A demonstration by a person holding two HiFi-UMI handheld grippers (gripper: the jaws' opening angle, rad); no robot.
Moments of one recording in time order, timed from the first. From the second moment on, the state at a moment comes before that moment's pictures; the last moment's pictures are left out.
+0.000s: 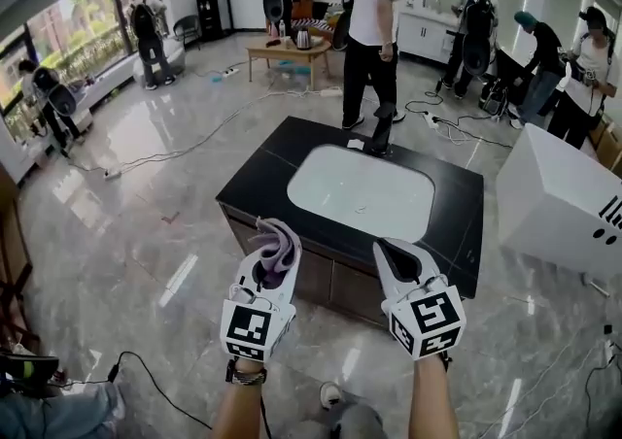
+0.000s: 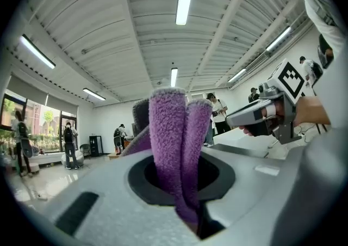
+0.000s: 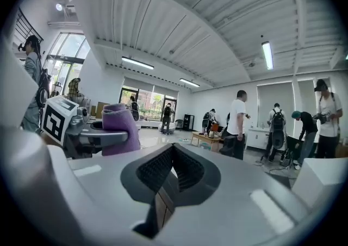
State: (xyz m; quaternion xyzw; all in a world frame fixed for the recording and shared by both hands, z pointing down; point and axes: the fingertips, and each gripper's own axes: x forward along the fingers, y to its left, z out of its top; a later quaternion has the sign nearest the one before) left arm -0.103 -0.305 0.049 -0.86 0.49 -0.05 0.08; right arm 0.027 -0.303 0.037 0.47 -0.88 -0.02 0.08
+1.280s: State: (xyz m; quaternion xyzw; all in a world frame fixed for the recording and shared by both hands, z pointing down) left arm -0.102 -0.098 -0.201 -0.85 0.51 -0.06 0.11; right arm 0.003 -0.086 -0.215 0.44 -0.89 -0.06 0.07
